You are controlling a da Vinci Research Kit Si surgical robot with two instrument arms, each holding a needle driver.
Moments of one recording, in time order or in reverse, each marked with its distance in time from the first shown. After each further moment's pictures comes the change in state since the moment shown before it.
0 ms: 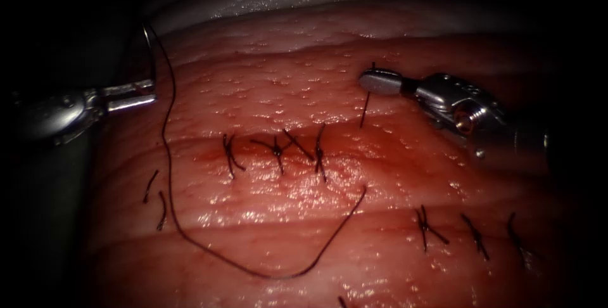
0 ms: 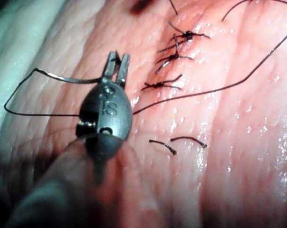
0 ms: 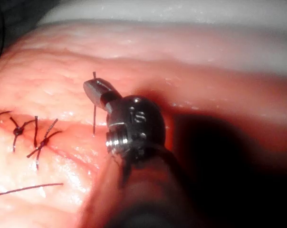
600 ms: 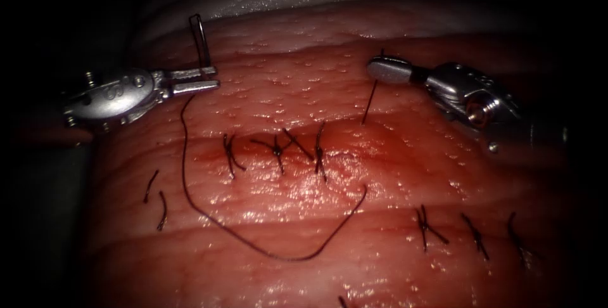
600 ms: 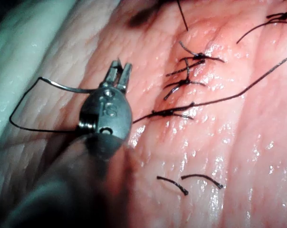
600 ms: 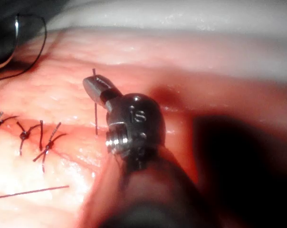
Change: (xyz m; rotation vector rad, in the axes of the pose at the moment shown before) right arm 0.002 -0.001 -0.001 0.003 0.024 -0.019; left arm -0.003 -0.002 0.007 -0.039 -0.052 -0.024
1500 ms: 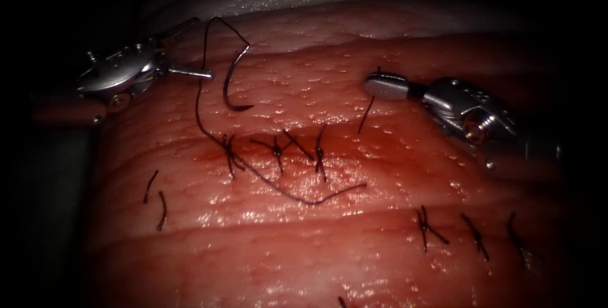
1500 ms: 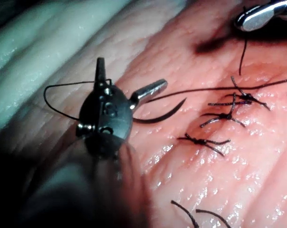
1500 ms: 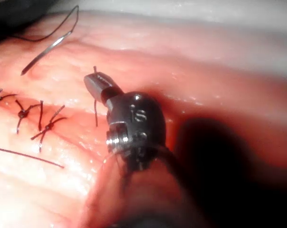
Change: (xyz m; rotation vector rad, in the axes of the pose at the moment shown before) right arm -0.002 0.000 0.000 -0.001 -0.015 -0.102; left arm -0.001 -0.005 -0.001 -0.025 0.138 -0.208
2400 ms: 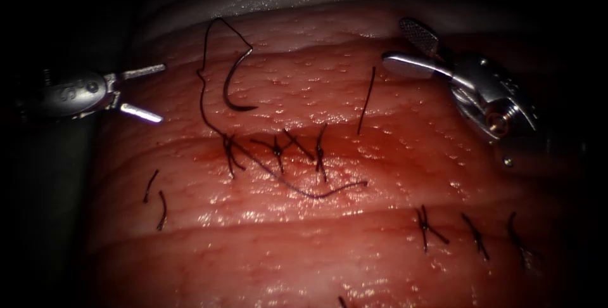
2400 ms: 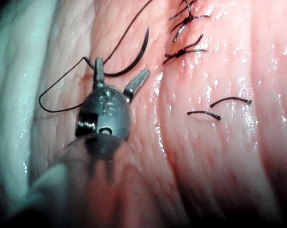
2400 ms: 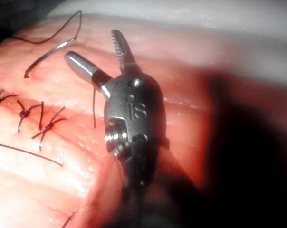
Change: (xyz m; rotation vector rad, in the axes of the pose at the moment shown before) right arm 0.004 -0.001 -0.003 0.038 0.120 -0.071; left arm -0.001 0.002 -0.004 -0.124 -0.243 0.490
